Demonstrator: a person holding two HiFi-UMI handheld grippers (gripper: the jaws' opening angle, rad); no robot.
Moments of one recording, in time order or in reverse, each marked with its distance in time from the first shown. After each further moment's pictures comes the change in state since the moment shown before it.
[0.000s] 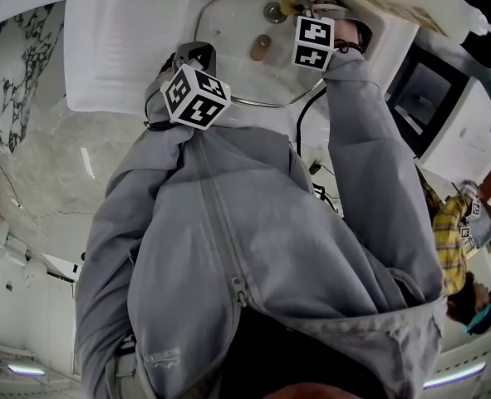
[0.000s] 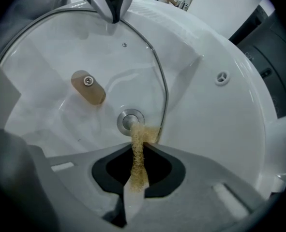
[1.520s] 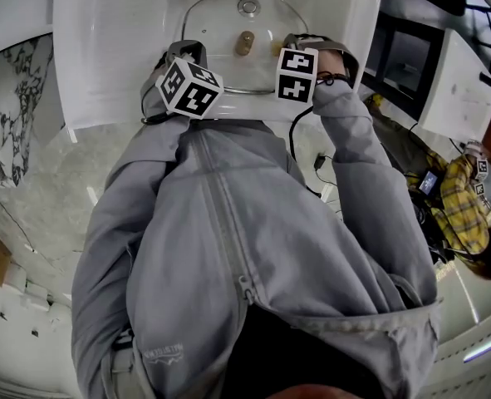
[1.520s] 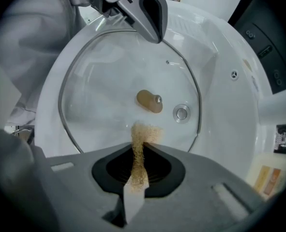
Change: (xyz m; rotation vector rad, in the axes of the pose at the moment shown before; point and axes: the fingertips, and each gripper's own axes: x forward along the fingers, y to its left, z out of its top) left arm 0.000 -0.011 0.016 0.087 -0.059 -0.021; right arm -0.082 0.123 0.011 0.212 0.097 0.241
